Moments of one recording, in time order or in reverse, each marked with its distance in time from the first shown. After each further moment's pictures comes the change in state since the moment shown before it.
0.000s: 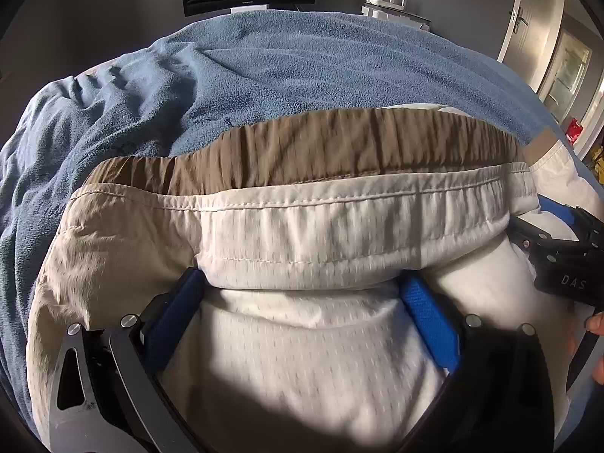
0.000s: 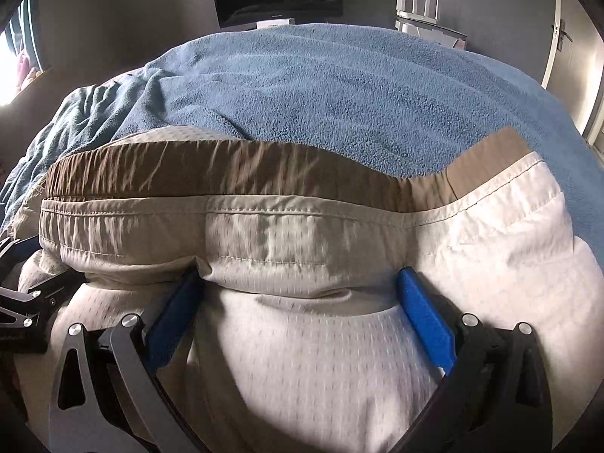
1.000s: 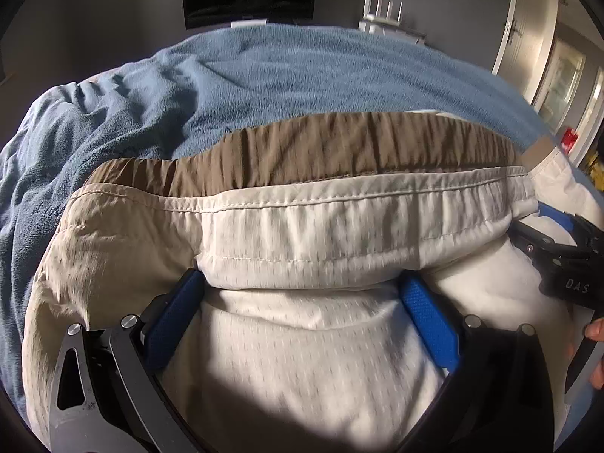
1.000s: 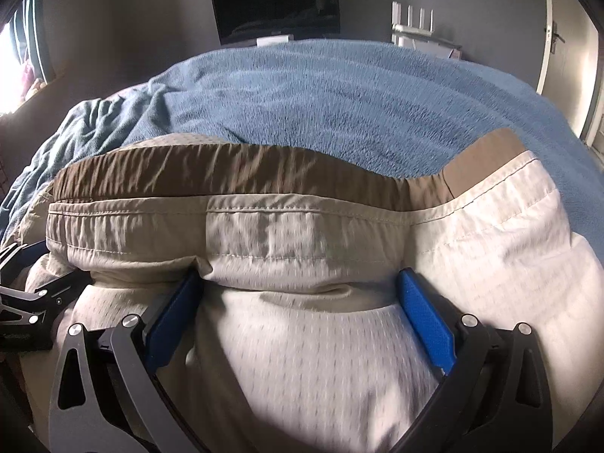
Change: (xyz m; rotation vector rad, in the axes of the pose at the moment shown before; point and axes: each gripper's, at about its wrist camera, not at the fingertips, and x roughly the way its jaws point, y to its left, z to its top) left arm -0.007 0.003 -0.013 -0.009 -0.088 -0.017; right arm -0.016 -0.002 -0.010 0.017 -0.089 0.010
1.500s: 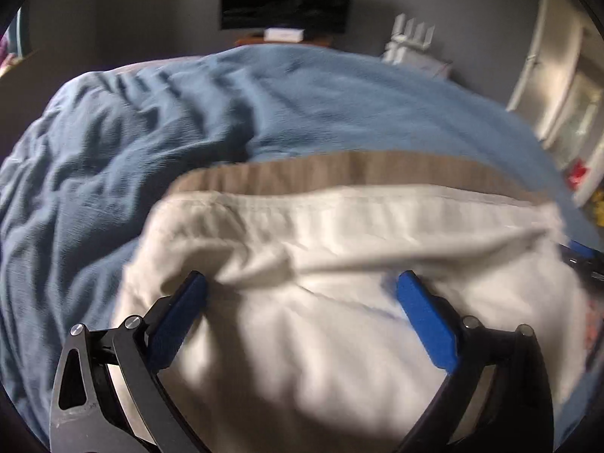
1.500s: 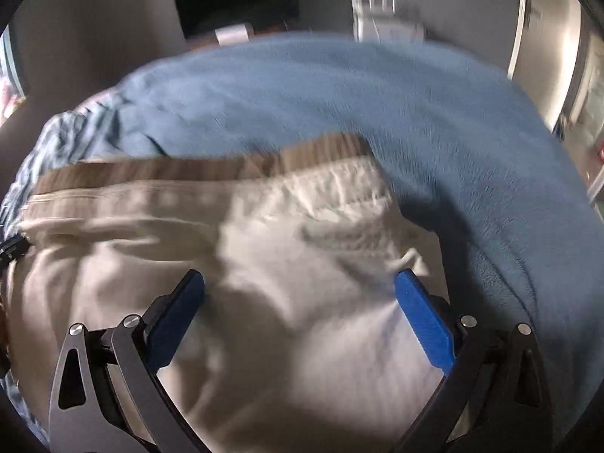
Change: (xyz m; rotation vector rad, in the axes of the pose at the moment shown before) left arm -0.032 0.044 0.026 -0.106 0.003 0.075; right arm -0.025 -0.103 0.019 0.071 0.141 -0.070
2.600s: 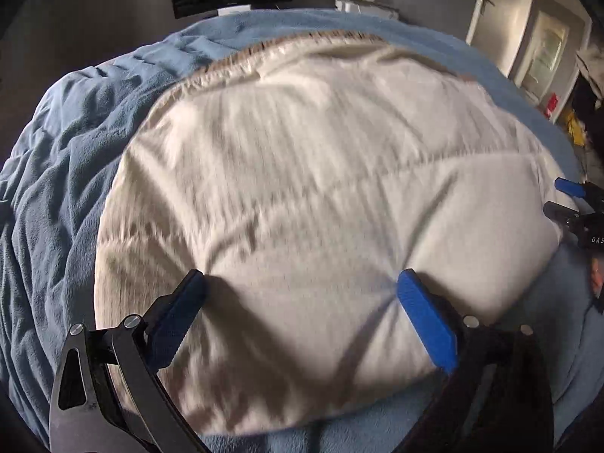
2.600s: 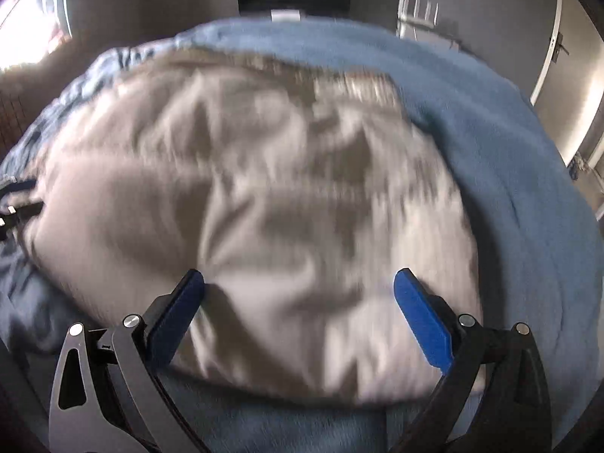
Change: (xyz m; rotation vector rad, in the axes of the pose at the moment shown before) left arm -0.080 -0.023 -0.133 0.203 0.111 -0.097; right arm -0.085 0.015 -0.146 -0.195 0.019 0.045
